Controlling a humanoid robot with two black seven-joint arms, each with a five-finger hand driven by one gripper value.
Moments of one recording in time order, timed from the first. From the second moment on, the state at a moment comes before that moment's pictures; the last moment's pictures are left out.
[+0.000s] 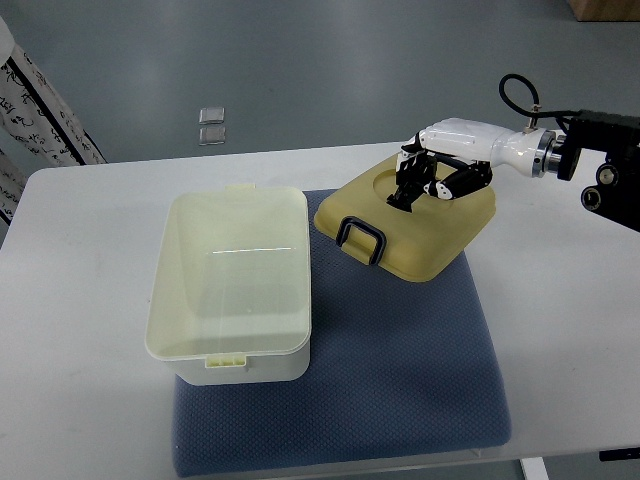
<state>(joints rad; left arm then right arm) 0.01 0.00 -0.04 -0.16 0.03 0.03 0.06 1.12 -0.59 0.03 0.98 -1.31 -0.05 0.61</state>
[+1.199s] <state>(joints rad) 0.01 0.00 -0.04 -0.16 0.03 0.03 0.06 0.97 -0.51 0.04 0.97 -1.18 -0.10 0.61</state>
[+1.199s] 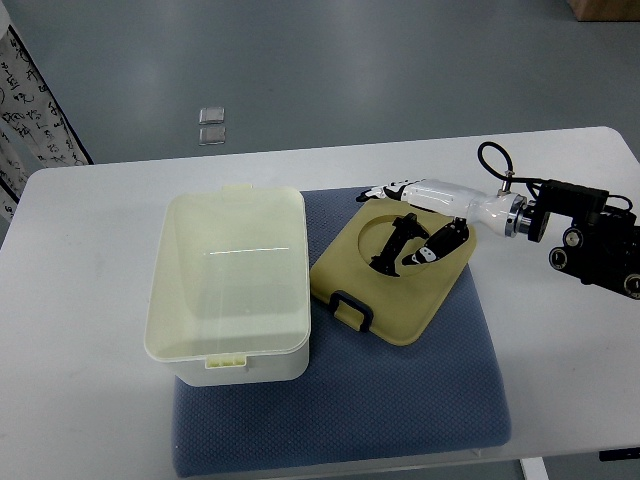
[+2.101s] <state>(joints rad) 0.01 0.00 -0.04 -0.16 0.03 0.03 0.06 0.87 -0.40 0.36 0.78 0.06 0.12 0.53</state>
